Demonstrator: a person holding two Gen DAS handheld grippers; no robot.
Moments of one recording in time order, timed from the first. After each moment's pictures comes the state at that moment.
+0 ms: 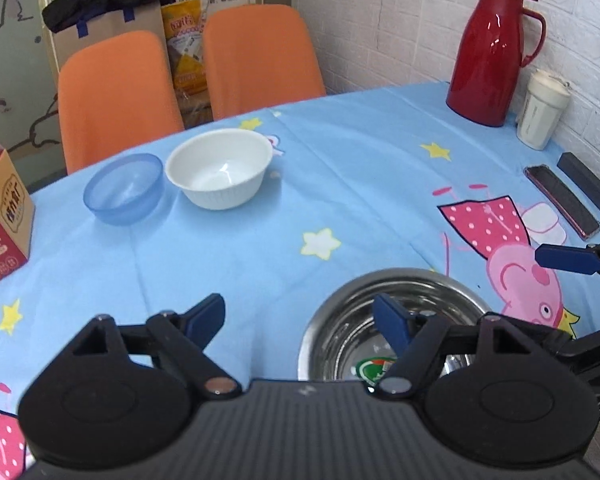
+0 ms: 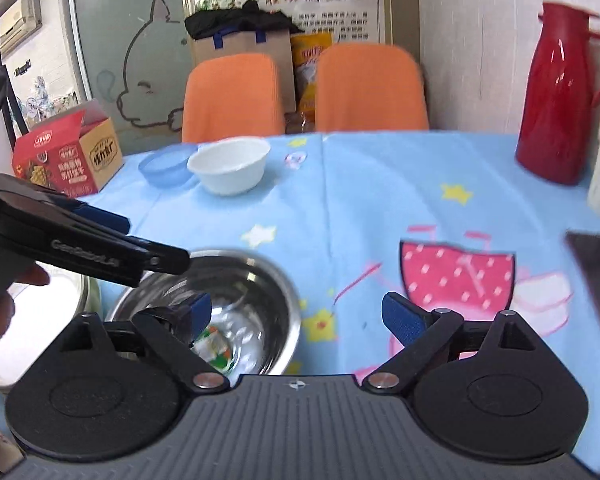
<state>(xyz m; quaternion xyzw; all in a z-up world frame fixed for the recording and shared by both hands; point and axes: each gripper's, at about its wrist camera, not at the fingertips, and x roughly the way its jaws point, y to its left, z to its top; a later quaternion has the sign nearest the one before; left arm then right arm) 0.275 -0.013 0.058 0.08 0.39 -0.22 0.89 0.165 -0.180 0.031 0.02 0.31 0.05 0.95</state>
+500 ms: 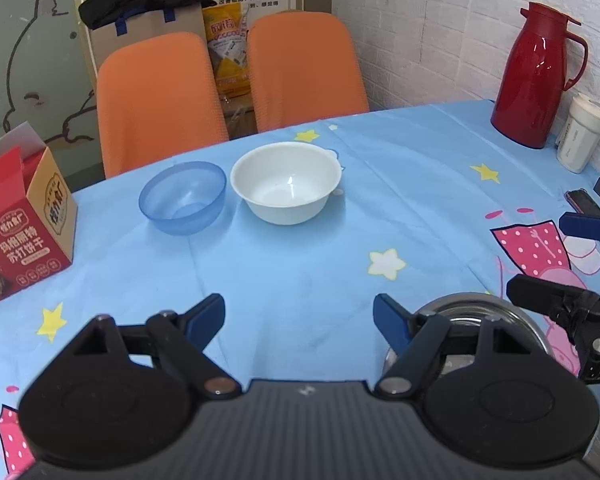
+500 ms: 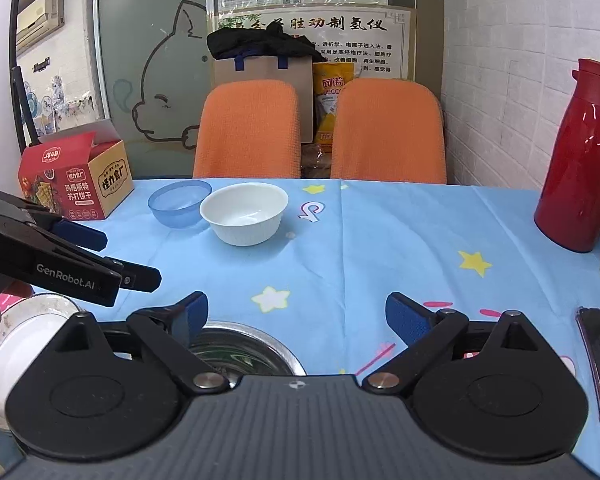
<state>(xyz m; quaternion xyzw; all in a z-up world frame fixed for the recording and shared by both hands) 0.300 0.019 0.066 0.08 0.39 -0.17 0.90 0.207 -0.165 0.051 -0.01 0.28 0.08 0.96</state>
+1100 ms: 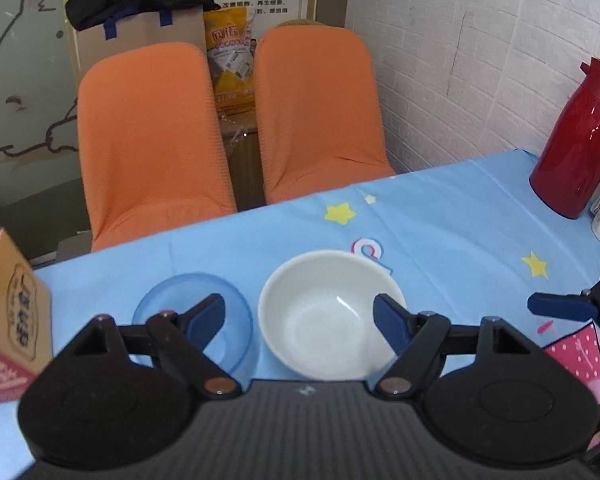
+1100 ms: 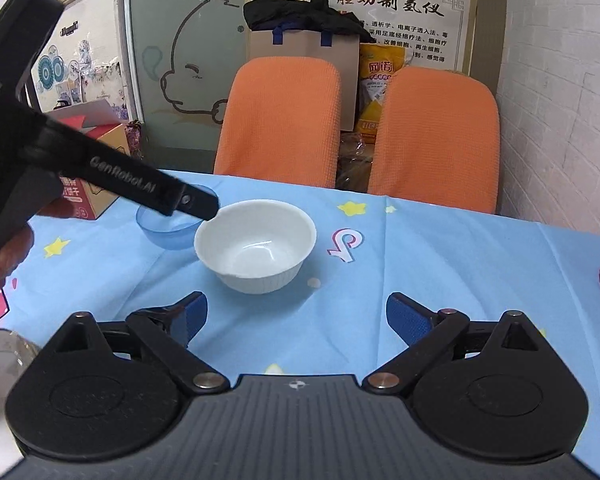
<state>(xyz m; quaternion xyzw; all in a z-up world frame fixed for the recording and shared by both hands) 0.465 0.010 0.084 0.05 0.39 -0.19 0.90 0.330 -0.150 0.048 -0.04 0.31 0.14 0.94</state>
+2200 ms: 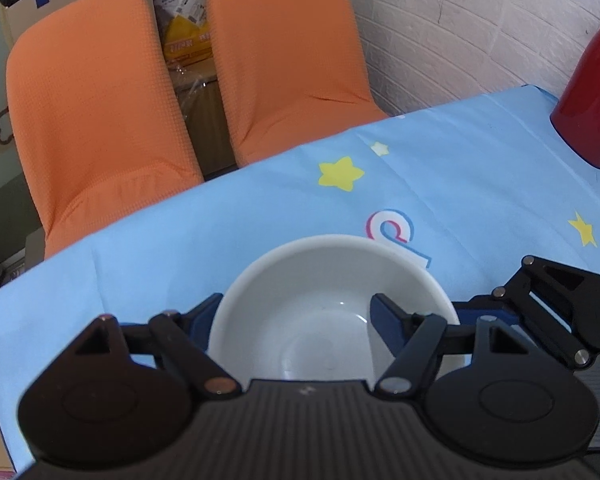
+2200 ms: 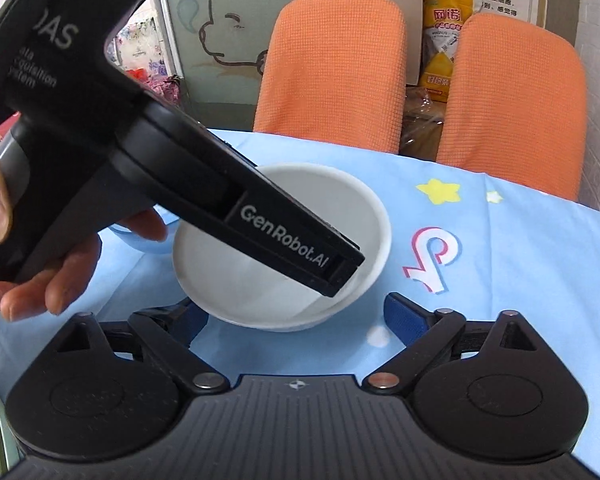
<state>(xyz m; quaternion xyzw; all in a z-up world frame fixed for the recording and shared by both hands) 0.544 -0.020 0.017 0.10 0.46 -0.23 0.85 0.425 -0.115 -0.002 -0.05 0.38 0.23 0.90</state>
